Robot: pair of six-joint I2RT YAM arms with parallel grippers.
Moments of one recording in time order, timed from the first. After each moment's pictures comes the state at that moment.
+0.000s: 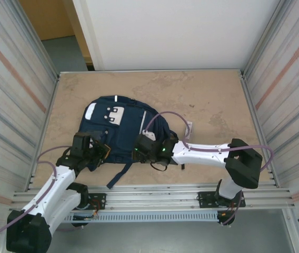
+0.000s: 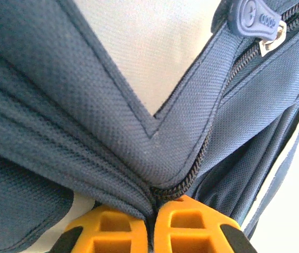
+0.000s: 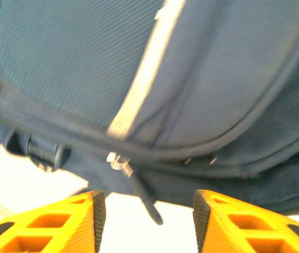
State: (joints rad) left arm -0.23 0.79 0.37 -0.45 0.31 -1.22; right arm 1.20 1.60 1.07 -0.45 0.16 0.99
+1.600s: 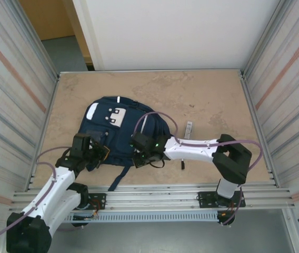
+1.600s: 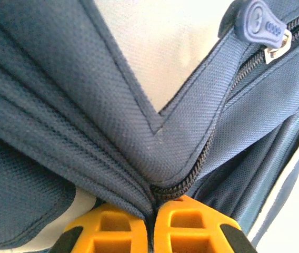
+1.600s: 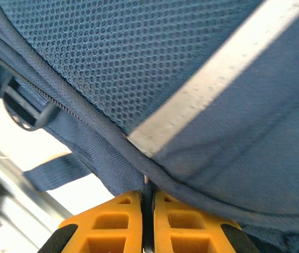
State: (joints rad) left arm -0.22 0.78 0.39 -0.50 0.28 -1.17; right arm 1.11 1.69 1.12 -0.49 -0.08 0.71
